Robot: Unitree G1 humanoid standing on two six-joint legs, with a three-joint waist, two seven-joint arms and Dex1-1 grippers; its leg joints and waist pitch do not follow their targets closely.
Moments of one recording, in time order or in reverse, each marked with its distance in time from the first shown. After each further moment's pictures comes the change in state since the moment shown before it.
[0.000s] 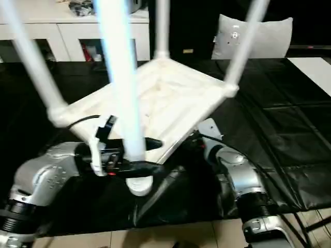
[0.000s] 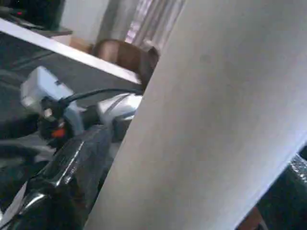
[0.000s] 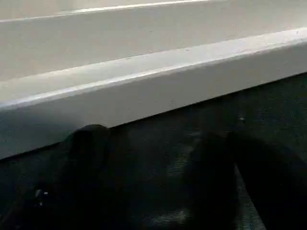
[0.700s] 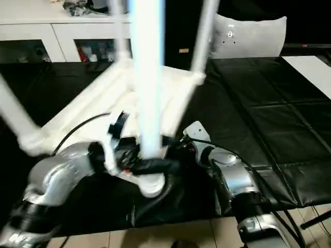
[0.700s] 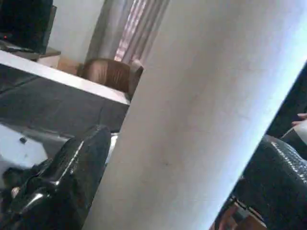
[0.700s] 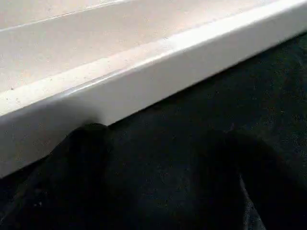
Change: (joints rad) left arm -0.036 -0.122 -0.020 -0.014 -0.002 -0.013 0.080; right arm -0.034 0.035 0.036 0.067 -0.027 -0.089 0.131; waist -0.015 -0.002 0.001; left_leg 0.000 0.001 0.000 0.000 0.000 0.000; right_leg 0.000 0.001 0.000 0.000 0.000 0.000
